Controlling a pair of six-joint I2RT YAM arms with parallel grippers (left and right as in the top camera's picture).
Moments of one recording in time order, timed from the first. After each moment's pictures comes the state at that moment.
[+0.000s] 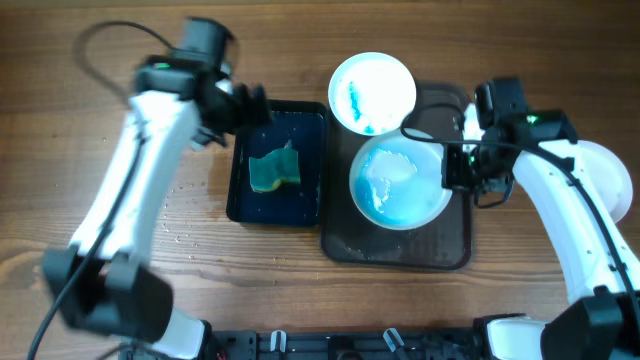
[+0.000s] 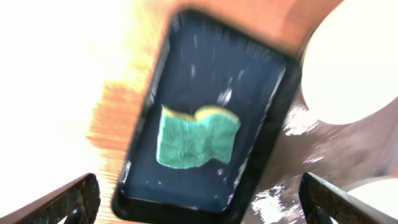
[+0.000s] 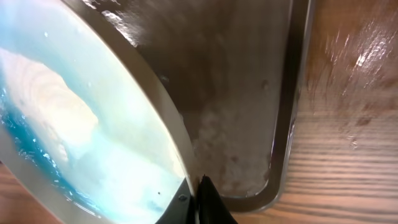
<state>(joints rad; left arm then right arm) -0.15 1.68 1.62 -1.17 0.11 -0.48 0.12 1.50 1.27 -1.20 -0.14 0.21</state>
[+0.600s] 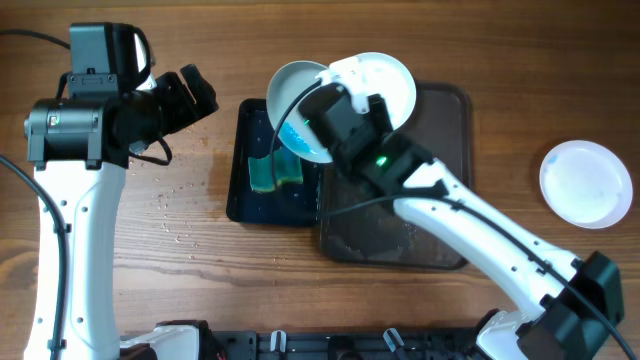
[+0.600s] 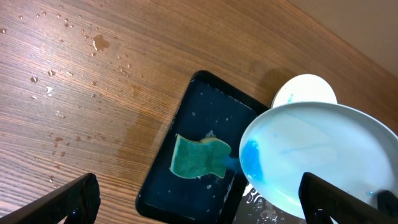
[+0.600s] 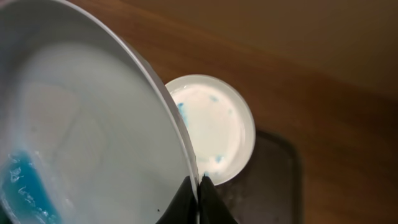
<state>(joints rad) -0.01 1.43 1.65 -1.20 0.11 -0.48 0.79 1.63 1.40 -0.59 0.71 0.19</state>
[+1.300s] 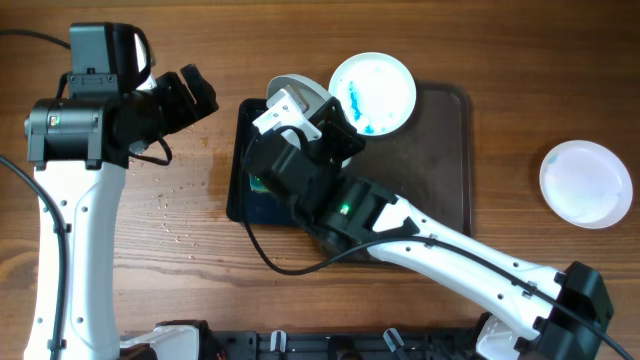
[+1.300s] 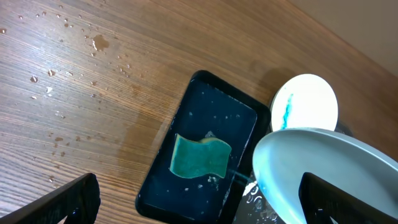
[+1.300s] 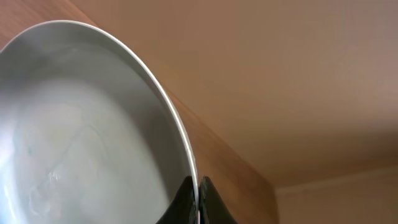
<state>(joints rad) -0.01 1.43 1.65 -1.20 0.11 -0.48 1.01 1.63 1.40 -0.46 1.10 -0.28</state>
